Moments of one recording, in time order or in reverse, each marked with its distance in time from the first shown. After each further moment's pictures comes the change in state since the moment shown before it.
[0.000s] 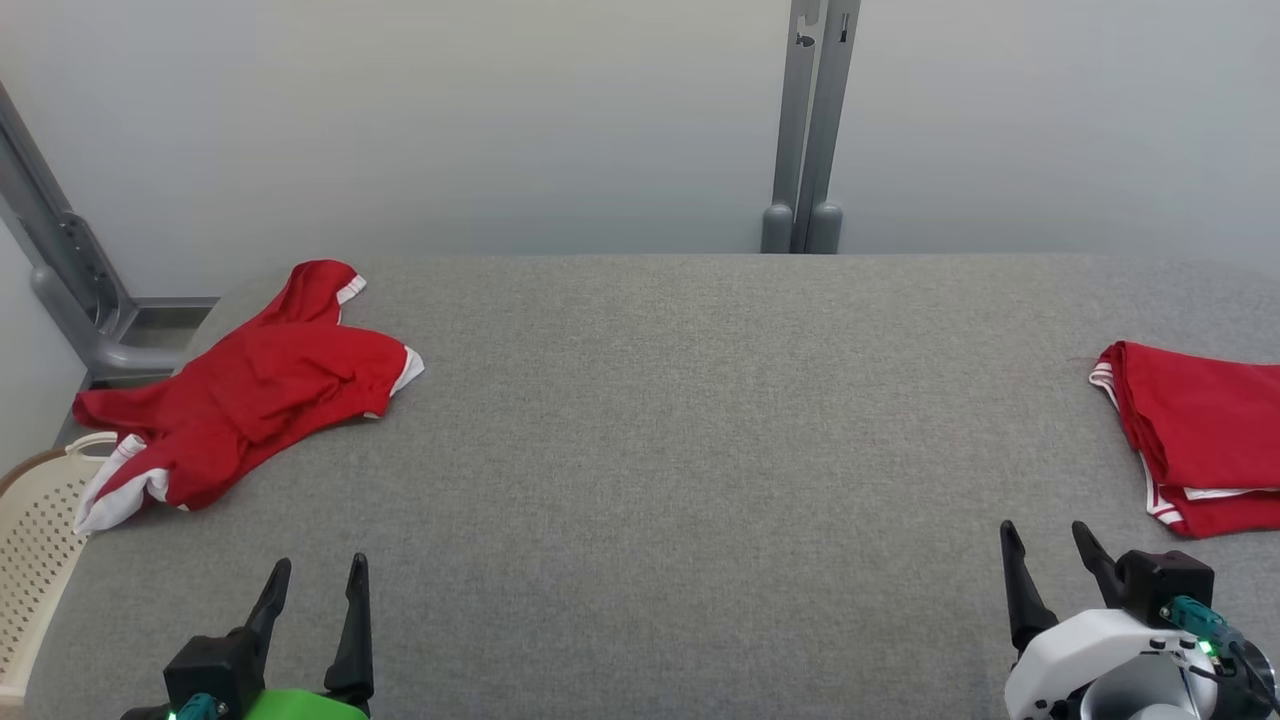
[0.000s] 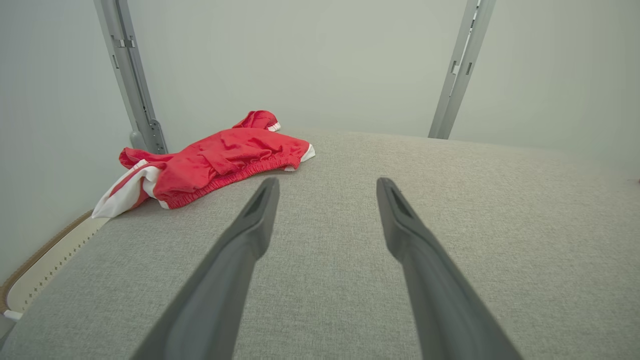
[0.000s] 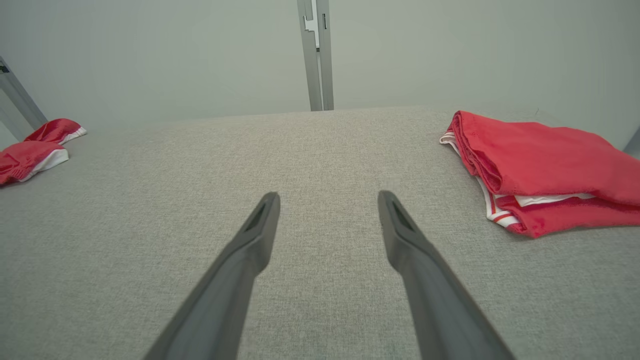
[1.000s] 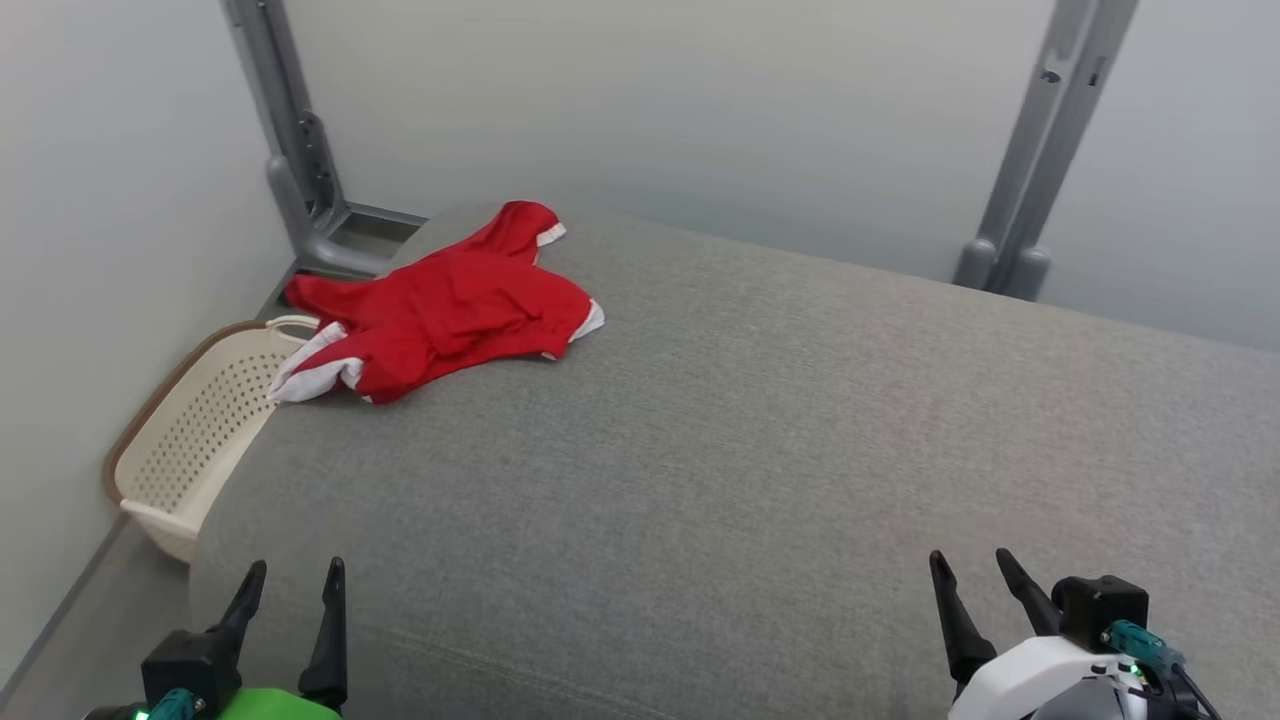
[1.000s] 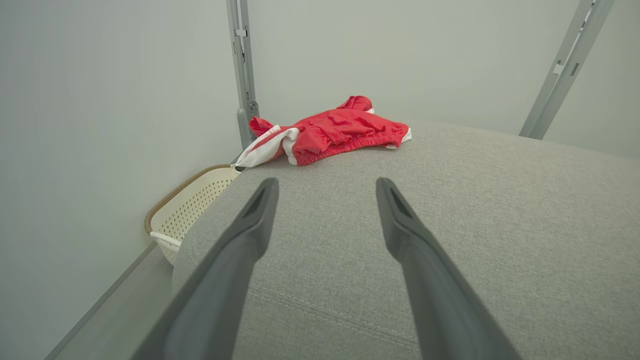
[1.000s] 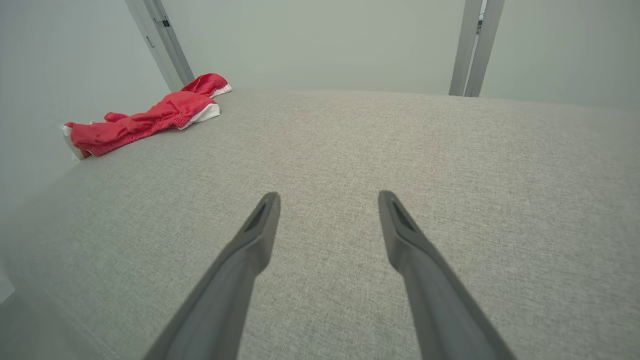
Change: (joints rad) left arm 0.011 0.060 -0.007 -0.044 0.002 0.015 0.053; right arm 0.011 0.002 0.141 0.048 0.109 0.000 -0.036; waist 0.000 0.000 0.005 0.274
